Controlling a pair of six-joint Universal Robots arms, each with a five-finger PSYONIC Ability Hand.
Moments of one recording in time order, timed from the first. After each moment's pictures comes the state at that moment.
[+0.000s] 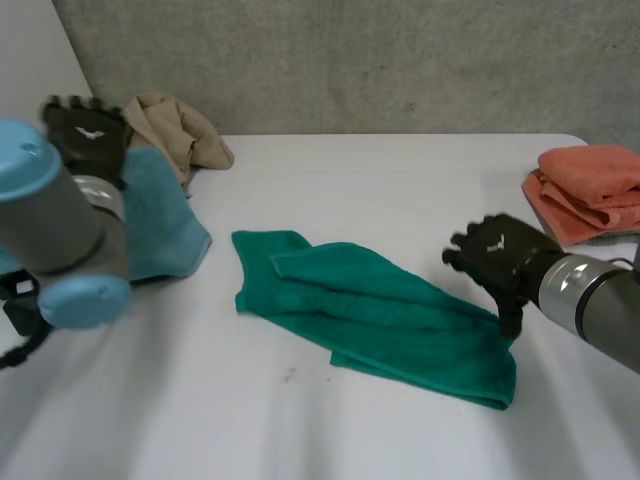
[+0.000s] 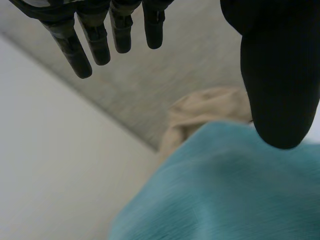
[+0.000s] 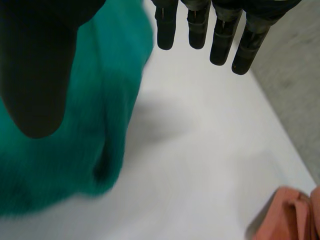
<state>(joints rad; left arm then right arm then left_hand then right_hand) 4.35 -1.98 -1.43 3.51 -1.92 3.78 1.86 -1.32 1.54 0.28 1.30 2.35 0.19 0.20 0.20 0.20 0.04 0.20 0.22 0.21 0.23 0.06</state>
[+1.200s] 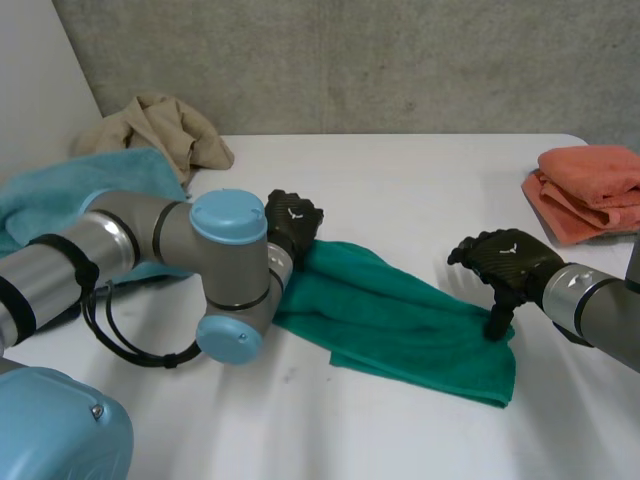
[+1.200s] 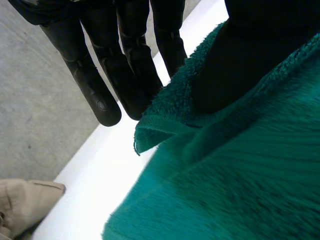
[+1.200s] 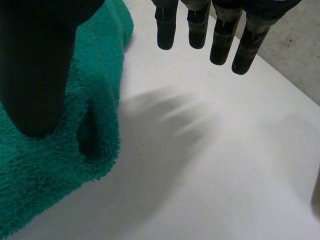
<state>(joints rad) 4.06 -2.54 -0.88 3.24 -1.68 3.68 1.74 -1.15 1.57 0.12 1.21 2.55 1.12 1.19 1.18 1.19 0.97 0.20 0.22 0.21 0.23 0.06</state>
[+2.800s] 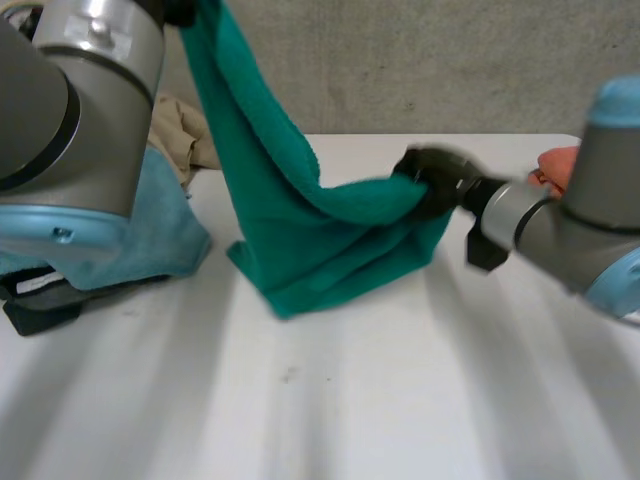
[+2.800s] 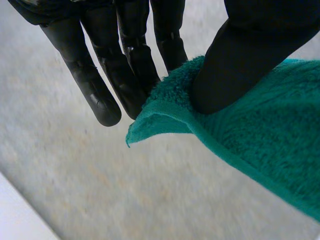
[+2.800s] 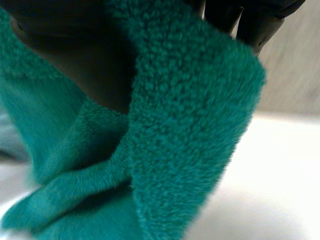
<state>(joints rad) 4.13 -1.82 -1.06 3.35 -1.76 3.78 1.92 -1.02 1.13 0.13 1.17 3.35 1.12 1.19 1.19 1.20 0.97 0.96 1.17 1.17 1.18 0.98</state>
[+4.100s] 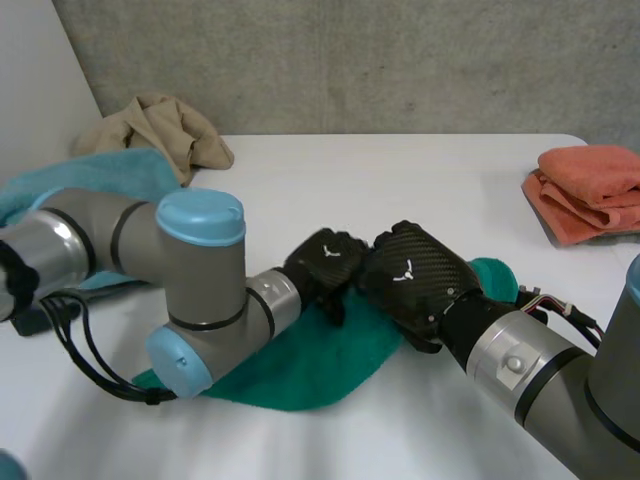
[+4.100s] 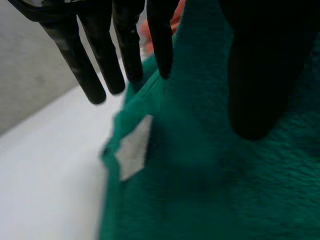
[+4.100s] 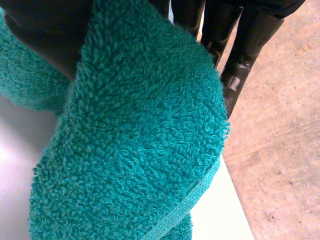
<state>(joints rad) 4.06 -2.31 -1.17 3.14 -1.27 3.43 2.11 -1.48 1.80 -0.09 1.21 2.33 0.53 0.52 0.51 0.51 0.34 0.96 1.17 1.18 1.19 0.98</state>
